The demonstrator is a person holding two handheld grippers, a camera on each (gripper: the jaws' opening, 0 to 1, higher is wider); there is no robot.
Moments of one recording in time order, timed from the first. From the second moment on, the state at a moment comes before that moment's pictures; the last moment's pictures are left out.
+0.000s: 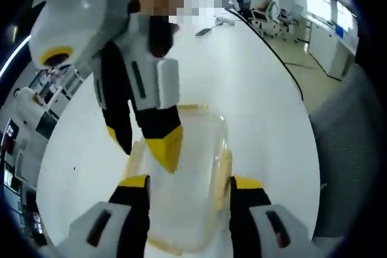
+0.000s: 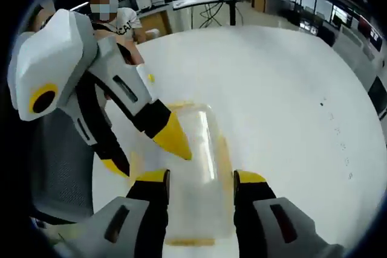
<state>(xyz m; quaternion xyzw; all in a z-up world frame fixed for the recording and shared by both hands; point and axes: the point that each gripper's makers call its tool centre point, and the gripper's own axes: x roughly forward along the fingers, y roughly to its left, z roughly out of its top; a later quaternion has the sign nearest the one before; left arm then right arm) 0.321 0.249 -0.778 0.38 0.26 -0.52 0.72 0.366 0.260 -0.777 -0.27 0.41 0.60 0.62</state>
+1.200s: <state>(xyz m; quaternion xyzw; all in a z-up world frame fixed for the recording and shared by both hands) 0.321 0.246 -0.784 0.40 0.27 -0.51 0.71 0.361 0.264 -0.788 -0.36 0.51 0.60 0.49</state>
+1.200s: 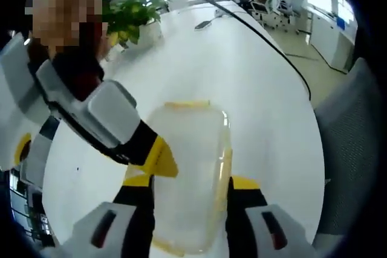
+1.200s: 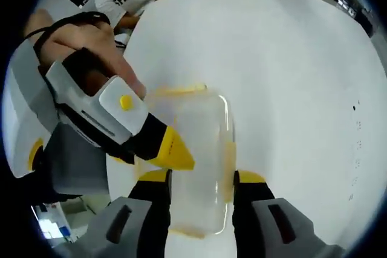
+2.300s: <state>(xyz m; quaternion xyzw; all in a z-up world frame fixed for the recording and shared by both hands) 0.315 0.255 -0.779 0.37 0.32 -0.52 0.70 0.357 0.242 -0.775 -0.32 0.44 0.61 0.57</state>
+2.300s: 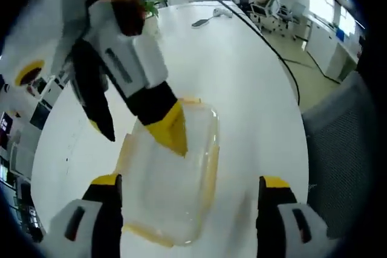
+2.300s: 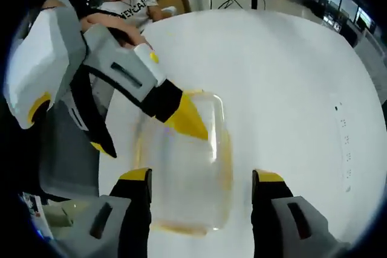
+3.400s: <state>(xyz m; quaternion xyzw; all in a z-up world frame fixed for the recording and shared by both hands) 0.344 0.285 -0.812 0.45 0.36 -0.53 0.62 0.330 0.200 -0.813 -0.46 0.39 0.55 0.58</state>
